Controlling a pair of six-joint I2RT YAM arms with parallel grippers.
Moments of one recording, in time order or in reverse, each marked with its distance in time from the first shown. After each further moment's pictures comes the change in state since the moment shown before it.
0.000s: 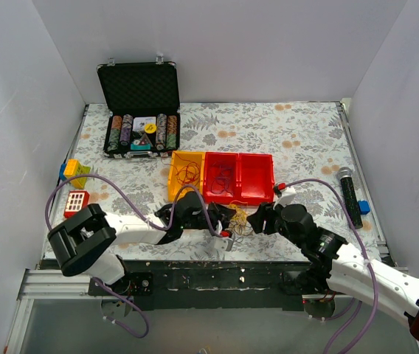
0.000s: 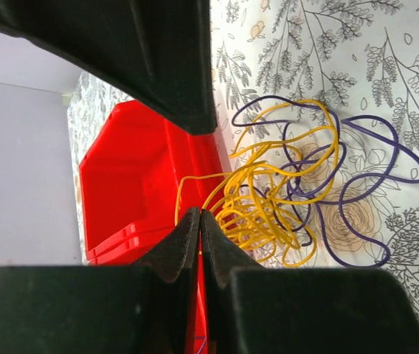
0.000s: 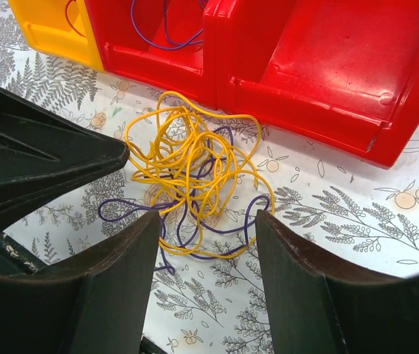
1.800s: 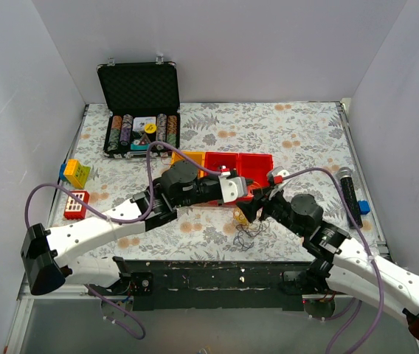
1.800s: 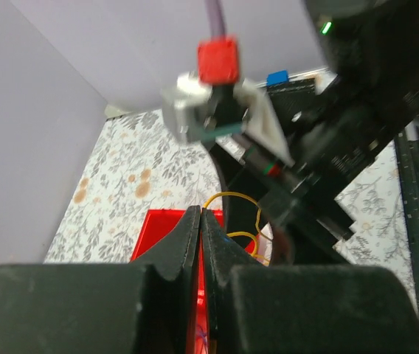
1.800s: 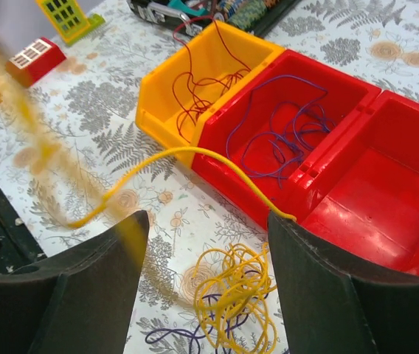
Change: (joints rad) left arm -0.075 -0.259 0.470 -0.394 -0.165 -0.726; right arm -0.007 0.003 0.142 0.185 -0.156 -0.311
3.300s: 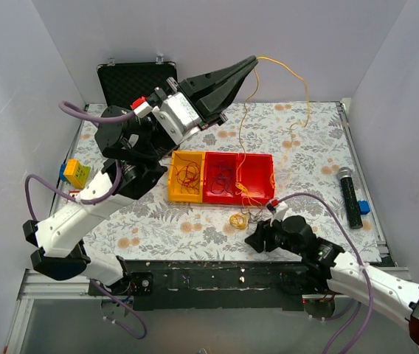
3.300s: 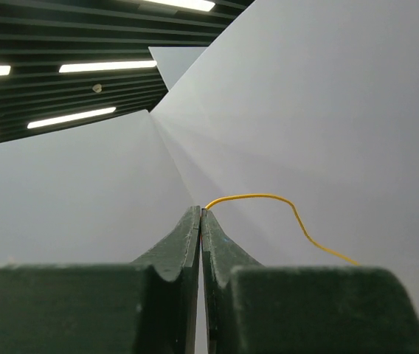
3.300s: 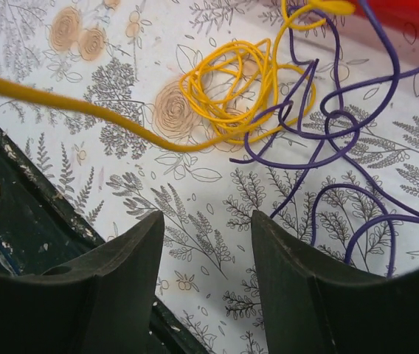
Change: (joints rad) left arm -0.008 0.196 0.869 0.178 -0.048 0.000; right arm 0.000 -0.032 -0.358 -0.048 -0.111 0.284
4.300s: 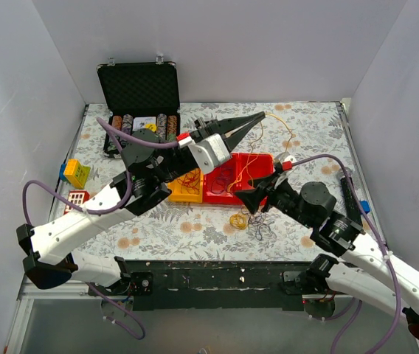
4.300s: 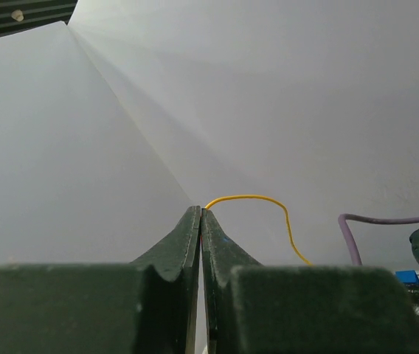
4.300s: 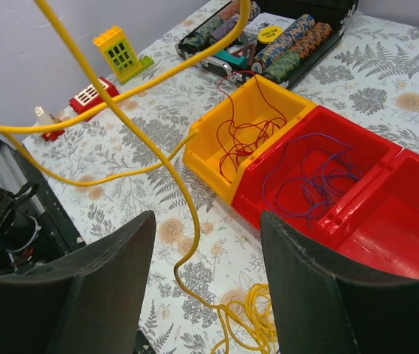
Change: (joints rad) left arm -0.027 -0.128 -0.354 -0.053 0.005 0.061; right arm 0.000 0.066 0.589 -0.101 0.030 -0.241
